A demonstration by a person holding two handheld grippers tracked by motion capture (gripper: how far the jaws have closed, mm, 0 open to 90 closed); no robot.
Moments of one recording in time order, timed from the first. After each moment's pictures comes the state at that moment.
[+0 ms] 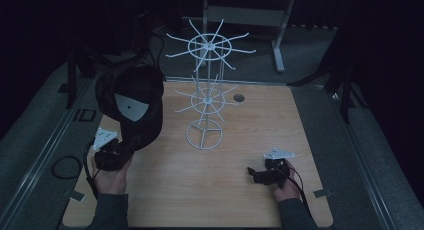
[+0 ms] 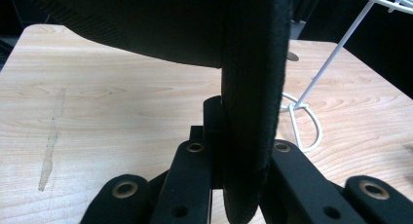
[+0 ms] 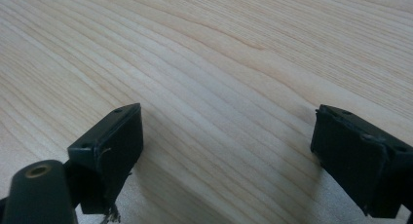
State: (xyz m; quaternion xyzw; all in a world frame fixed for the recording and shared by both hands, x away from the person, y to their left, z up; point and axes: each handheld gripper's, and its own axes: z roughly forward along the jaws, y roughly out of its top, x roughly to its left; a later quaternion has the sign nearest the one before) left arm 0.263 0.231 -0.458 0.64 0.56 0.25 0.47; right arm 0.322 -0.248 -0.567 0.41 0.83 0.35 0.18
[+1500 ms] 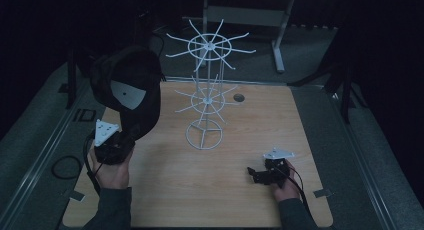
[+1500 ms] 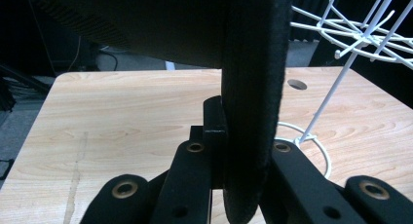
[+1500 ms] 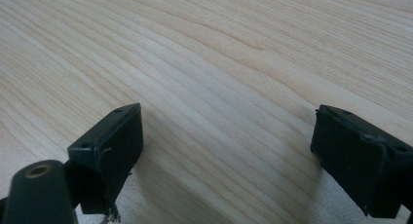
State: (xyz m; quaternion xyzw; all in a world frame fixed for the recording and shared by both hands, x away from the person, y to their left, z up) left arm 0.264 0.218 -0.427 0.62 0.54 0.32 0.47; right arm 0.322 -0.248 -0.567 0.41 0.82 0.35 0.18
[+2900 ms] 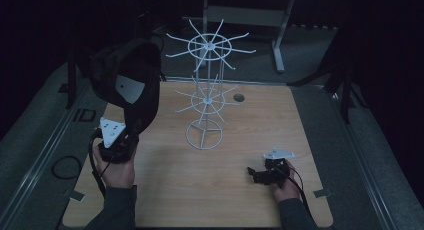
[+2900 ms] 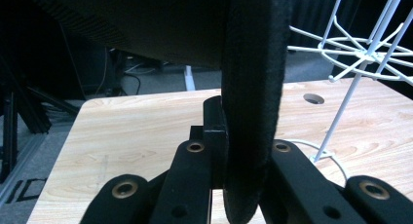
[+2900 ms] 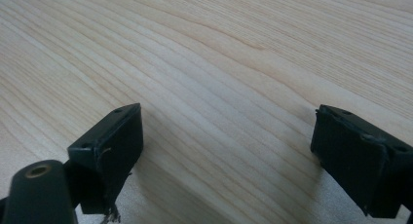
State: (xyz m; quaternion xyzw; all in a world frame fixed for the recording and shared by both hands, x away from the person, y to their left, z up) left arm 0.260 0.198 -0.414 0.61 0.53 0.38 0.46; right arm 0.322 -0.248 -0.567 0.41 0.82 0.35 0.18
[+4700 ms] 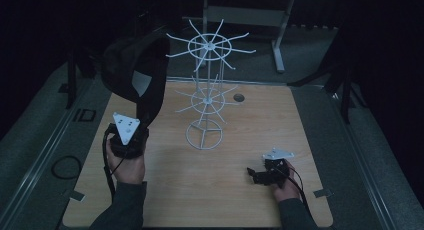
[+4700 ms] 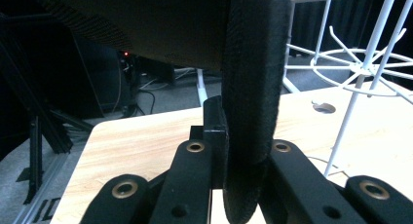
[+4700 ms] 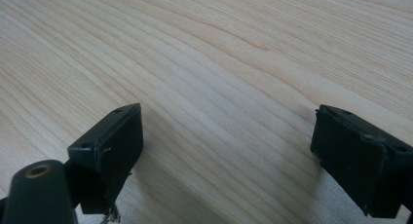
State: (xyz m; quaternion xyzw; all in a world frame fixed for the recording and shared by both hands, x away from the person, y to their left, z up) left arm 0.269 0.170 -0.404 0.61 0.51 0.43 0.44; right arm 0.322 -0.248 -0.567 0.40 0.83 0.35 0.18
